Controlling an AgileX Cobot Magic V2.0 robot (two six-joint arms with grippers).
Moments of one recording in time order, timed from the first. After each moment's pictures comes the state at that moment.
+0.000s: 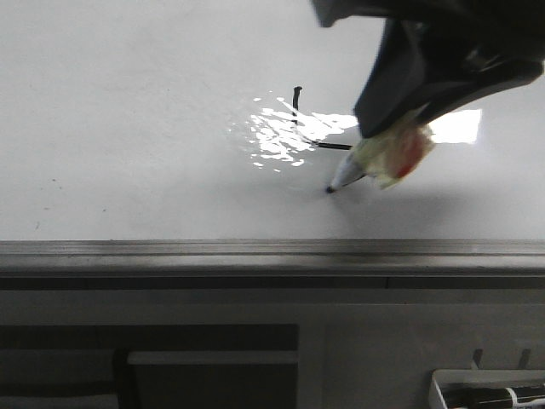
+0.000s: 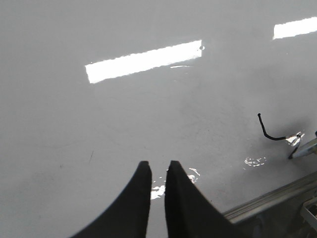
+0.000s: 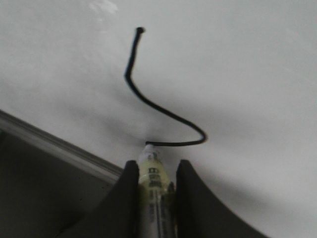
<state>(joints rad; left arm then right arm) -0.19 0.20 -0.61 -0.37 0.68 0.36 0.87 1.22 -0.87 -0.48 0.58 0.77</state>
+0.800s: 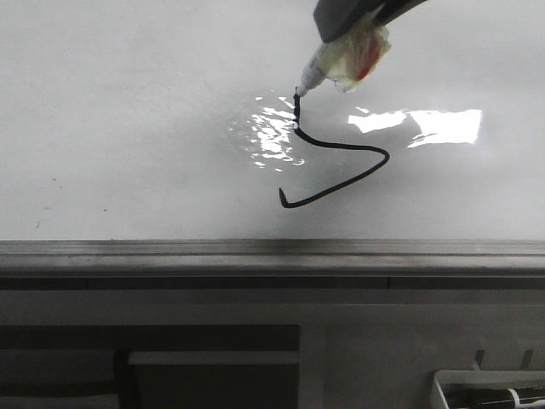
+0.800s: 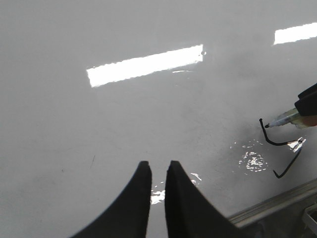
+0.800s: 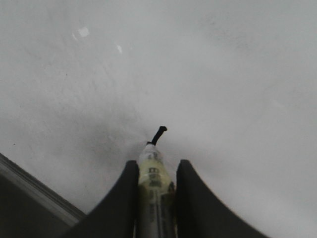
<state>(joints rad) -0.19 0.20 -0.61 -0.38 0.67 0.36 0.88 1.24 -0.99 -0.64 0.56 0.71</state>
